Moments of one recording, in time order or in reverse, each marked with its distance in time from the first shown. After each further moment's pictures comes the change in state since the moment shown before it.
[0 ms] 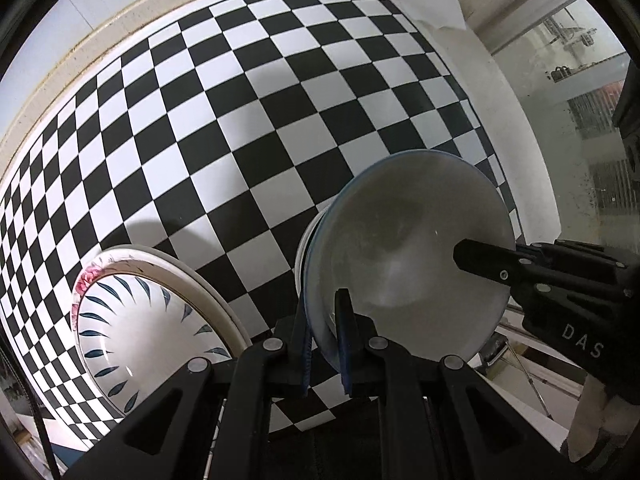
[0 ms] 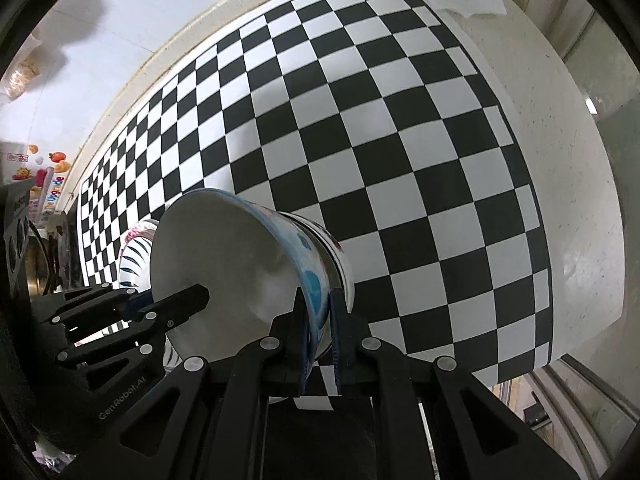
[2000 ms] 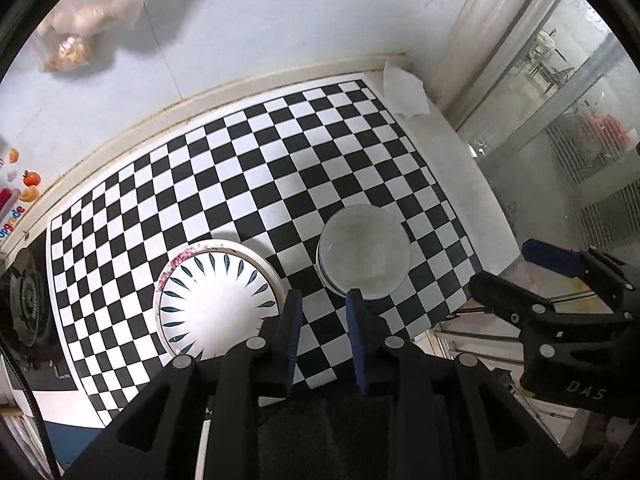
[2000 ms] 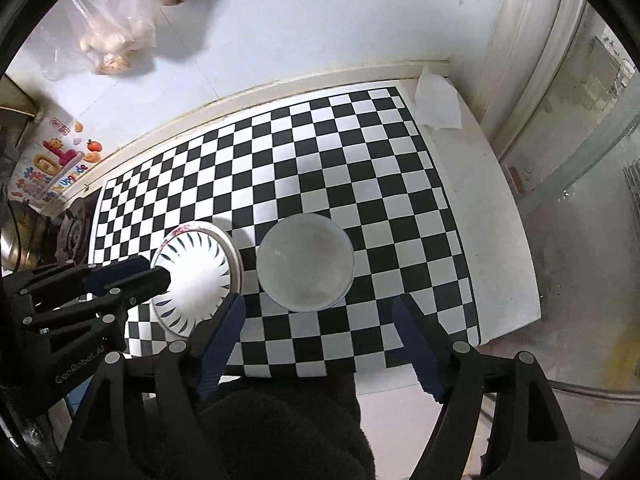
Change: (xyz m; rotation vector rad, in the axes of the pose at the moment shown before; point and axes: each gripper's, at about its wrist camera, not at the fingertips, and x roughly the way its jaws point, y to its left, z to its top) left arm -0.164 -0.009 -0.091 -0.032 -0.299 0.062; right arm -0.165 0.073 -0.105 -0.141 -0.298 -0.131
